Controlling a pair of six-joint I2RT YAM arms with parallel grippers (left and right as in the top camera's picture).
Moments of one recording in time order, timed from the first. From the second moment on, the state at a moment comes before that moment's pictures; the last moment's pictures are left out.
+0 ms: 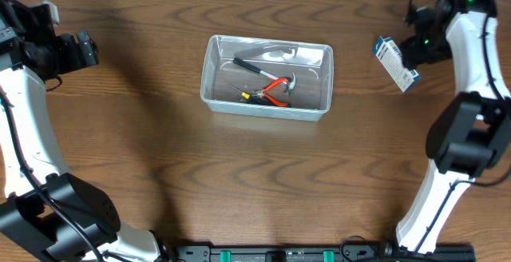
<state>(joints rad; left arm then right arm) 0.47 1.73 1.66 -0.89 0.26 0.14 -0.19 2.25 2.03 -1.19 0.06 -0.43</state>
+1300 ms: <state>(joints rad) 0.47 1.73 1.66 -0.89 0.26 0.14 -0.18 2.35 2.05 -1.18 -0.03 -0.43</state>
